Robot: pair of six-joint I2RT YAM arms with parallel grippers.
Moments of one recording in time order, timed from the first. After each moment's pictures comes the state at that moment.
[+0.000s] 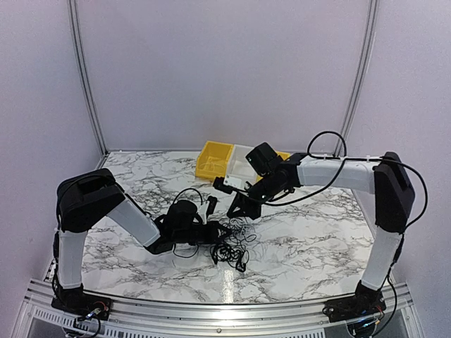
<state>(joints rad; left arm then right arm) -0.91 2.10 0.86 0.82 0.25 -0.78 0.74 1.87 1.38 -0.54 -0.50 -0.48</state>
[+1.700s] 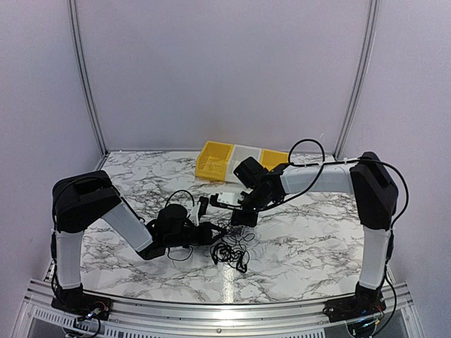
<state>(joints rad) -0.91 2.06 0.74 0.98 0.23 -0.82 0.79 1.99 1.42 -0.56 -0.22 -0.55</state>
